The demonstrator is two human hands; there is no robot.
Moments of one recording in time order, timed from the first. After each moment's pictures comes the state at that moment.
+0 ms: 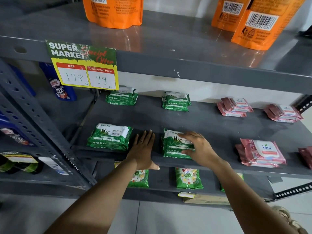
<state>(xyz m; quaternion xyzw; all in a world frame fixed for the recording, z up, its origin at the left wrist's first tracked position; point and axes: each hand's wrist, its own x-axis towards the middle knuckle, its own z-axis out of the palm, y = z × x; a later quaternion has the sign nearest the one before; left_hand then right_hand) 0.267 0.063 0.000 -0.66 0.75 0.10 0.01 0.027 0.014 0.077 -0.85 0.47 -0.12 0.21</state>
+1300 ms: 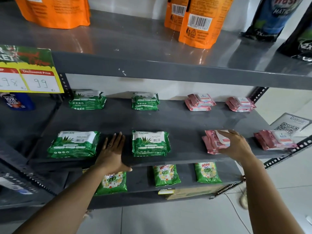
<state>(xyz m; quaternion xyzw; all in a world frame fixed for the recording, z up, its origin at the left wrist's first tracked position) 0.267 0.065 -0.004 -0.66 0.74 0.09 -0.01 -0.185 0.005 0.100 -0.68 0.71 -0.11 0.12</state>
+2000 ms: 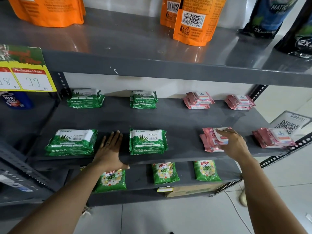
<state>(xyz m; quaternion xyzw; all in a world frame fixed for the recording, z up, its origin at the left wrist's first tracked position) 0.263 0.067 0.002 -0.67 0.73 0.09 -0.02 -0.187 0.007 0.097 -0.69 0.70 -0.16 0.10</state>
